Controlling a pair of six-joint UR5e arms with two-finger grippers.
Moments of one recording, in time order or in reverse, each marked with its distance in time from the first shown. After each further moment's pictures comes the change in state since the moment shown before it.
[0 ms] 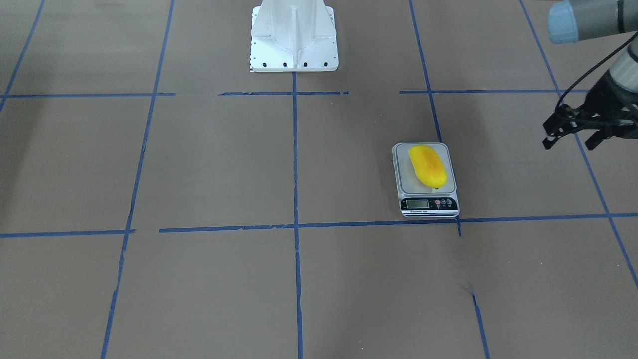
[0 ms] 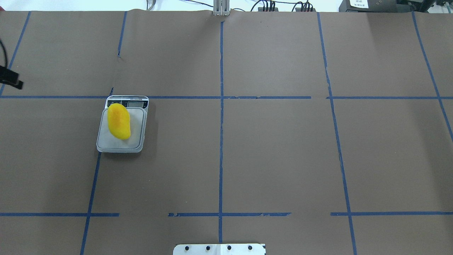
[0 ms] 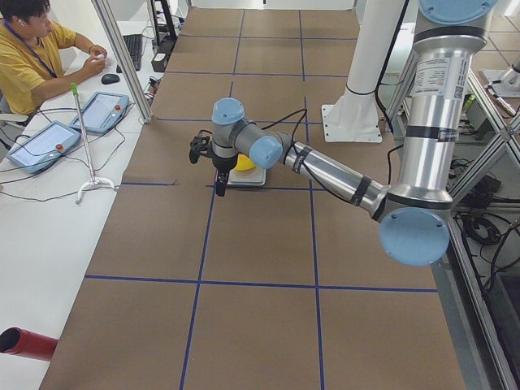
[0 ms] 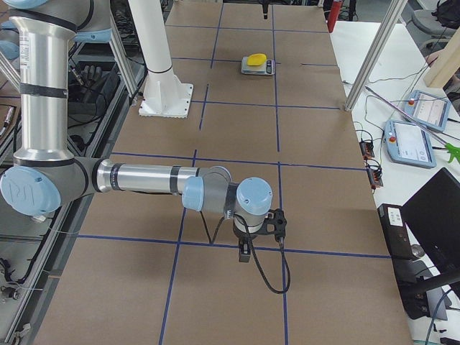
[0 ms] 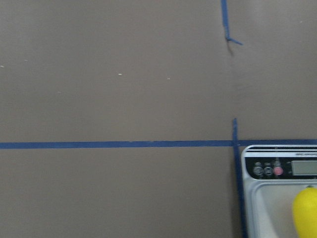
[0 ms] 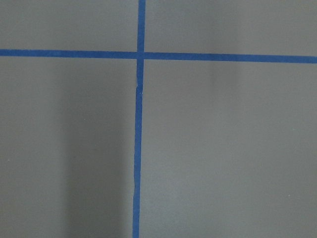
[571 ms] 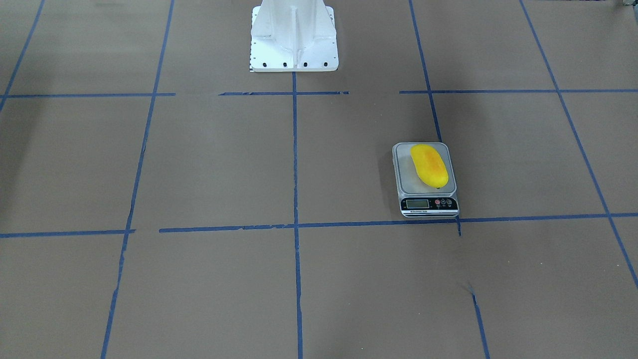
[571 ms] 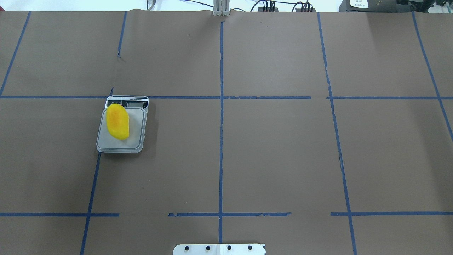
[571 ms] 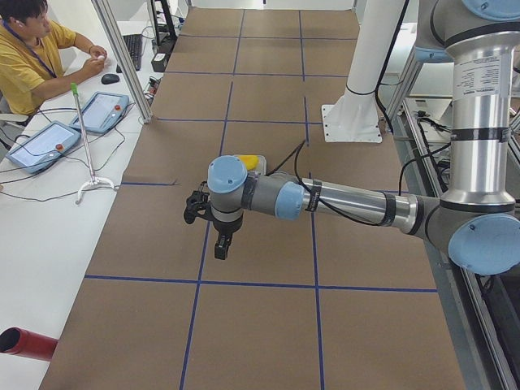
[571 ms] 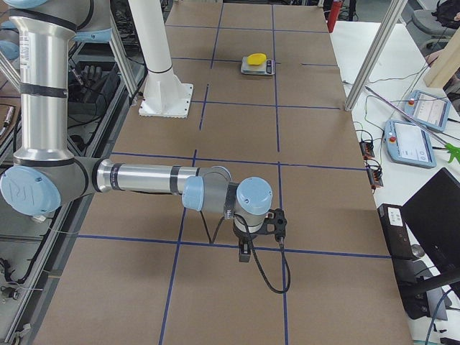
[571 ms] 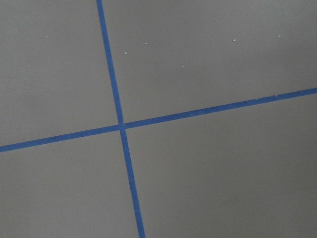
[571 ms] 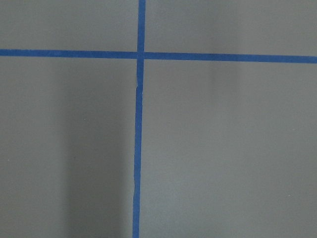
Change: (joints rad) left arm -0.254 0.095 0.108 0.095 -0.113 0.437; right arm 0.000 0.000 0.000 0.000 0.000 0.000
